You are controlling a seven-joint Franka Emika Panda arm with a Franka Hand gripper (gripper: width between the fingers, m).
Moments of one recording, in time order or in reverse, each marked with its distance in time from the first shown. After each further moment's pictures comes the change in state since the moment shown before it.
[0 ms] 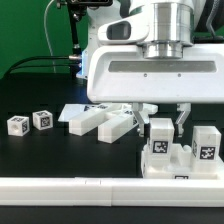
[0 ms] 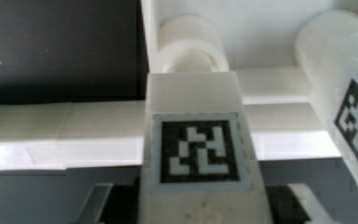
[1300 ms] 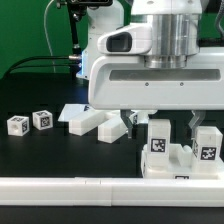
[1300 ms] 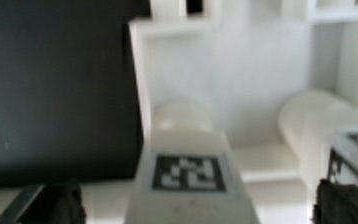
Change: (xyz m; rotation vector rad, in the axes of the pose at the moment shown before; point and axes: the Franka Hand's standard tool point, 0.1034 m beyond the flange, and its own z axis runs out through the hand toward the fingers) arm -0.012 -0.003 0.001 0.017 -0.370 0.045
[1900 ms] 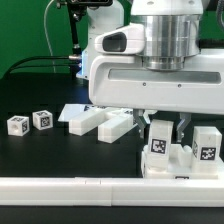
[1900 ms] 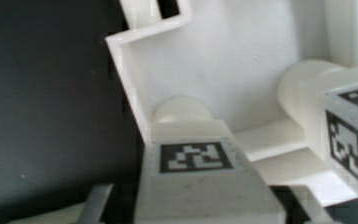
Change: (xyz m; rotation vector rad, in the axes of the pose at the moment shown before) arm 0.004 0.000 0.000 0.003 0.023 0.235
